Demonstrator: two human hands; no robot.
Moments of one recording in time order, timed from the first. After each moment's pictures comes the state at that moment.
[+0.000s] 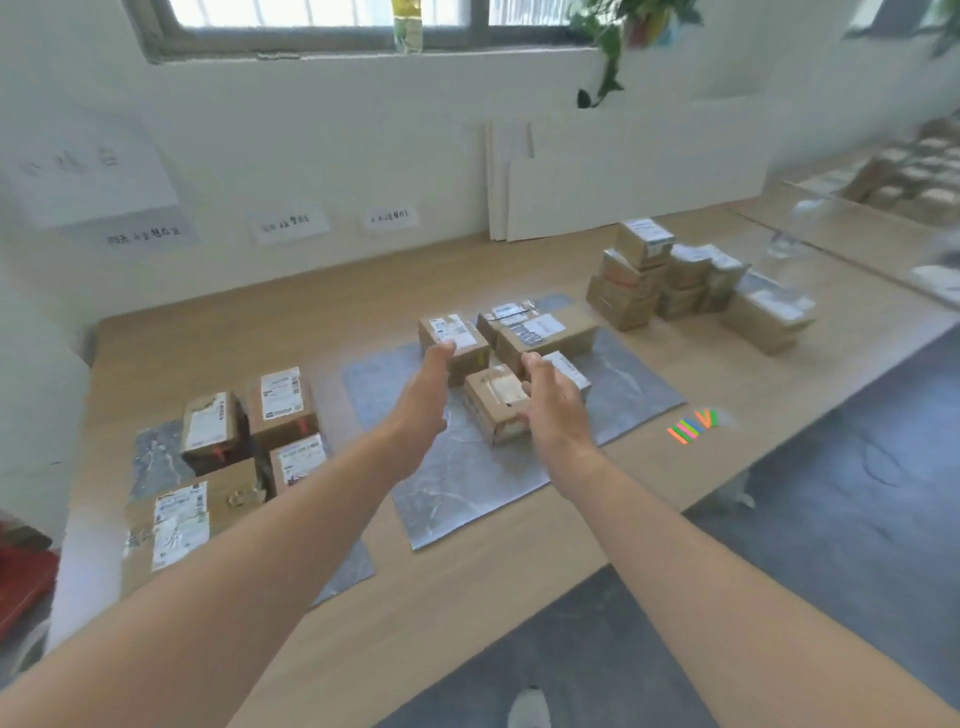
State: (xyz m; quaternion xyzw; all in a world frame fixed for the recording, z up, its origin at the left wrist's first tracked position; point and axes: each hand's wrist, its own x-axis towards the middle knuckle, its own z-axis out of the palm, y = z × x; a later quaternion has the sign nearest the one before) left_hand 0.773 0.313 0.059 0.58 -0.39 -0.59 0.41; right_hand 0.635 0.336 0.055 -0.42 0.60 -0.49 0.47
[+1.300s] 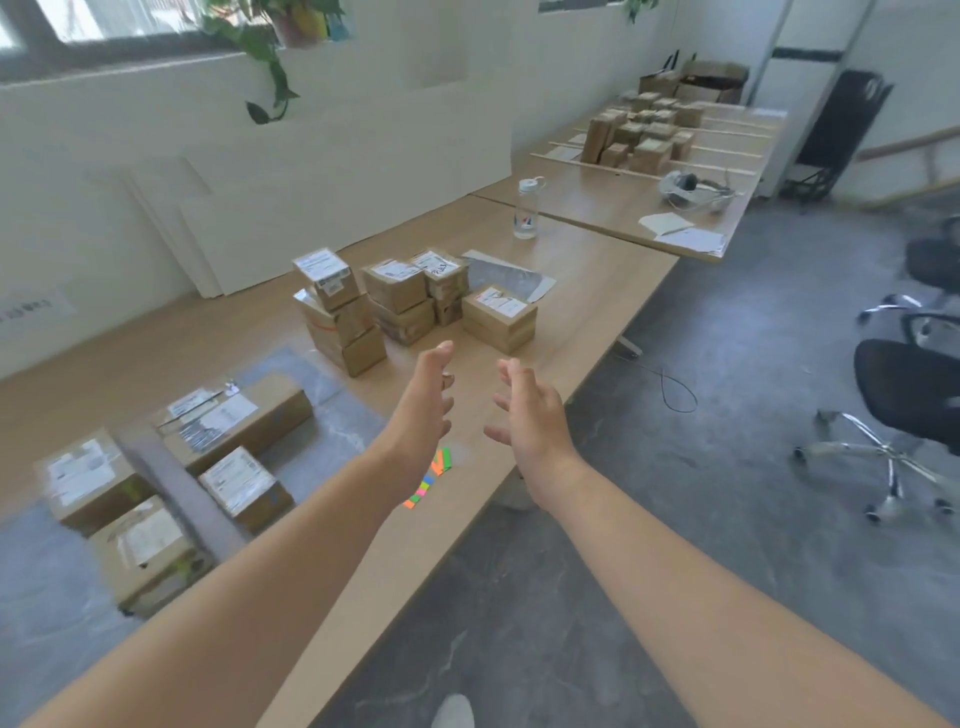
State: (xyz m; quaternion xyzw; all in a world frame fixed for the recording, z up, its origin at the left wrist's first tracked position) left_hand 0.224 0.236 0.075 0.46 -0.52 -0.65 0.30; right_hand 0.123 0.291 0.059 -0.24 0.64 -0.60 0.42
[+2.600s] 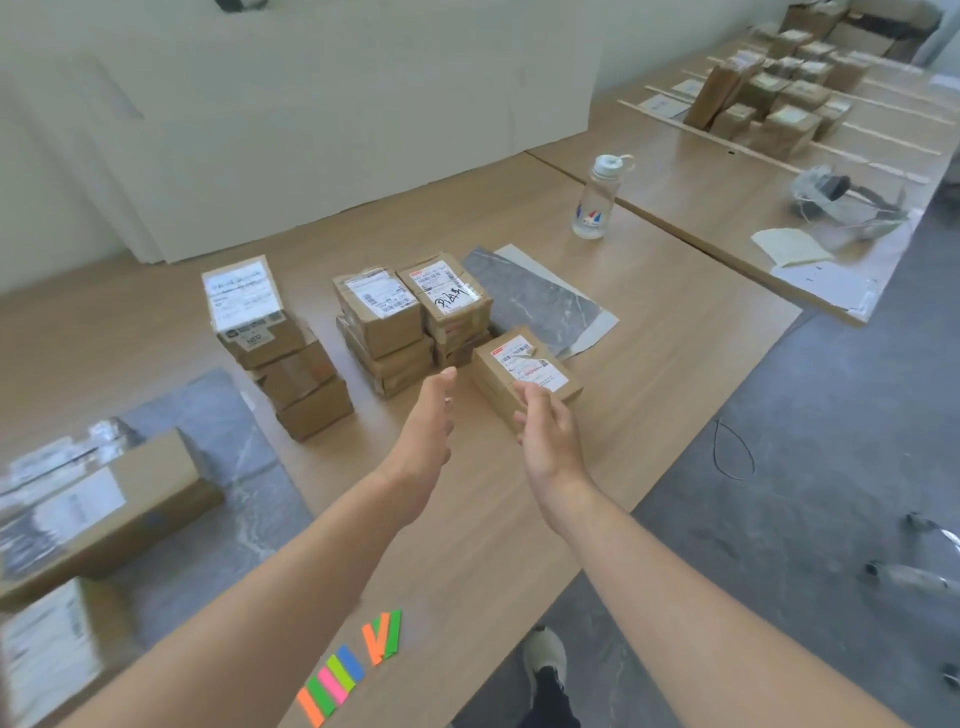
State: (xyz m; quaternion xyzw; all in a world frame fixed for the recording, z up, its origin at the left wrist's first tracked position) left_hand 0.048 -0.095 -0.027 0.52 -0.41 -0.69 0.28; right_hand -0.072 -0.065 -0.051 -0.26 0.68 -0.51 0.45
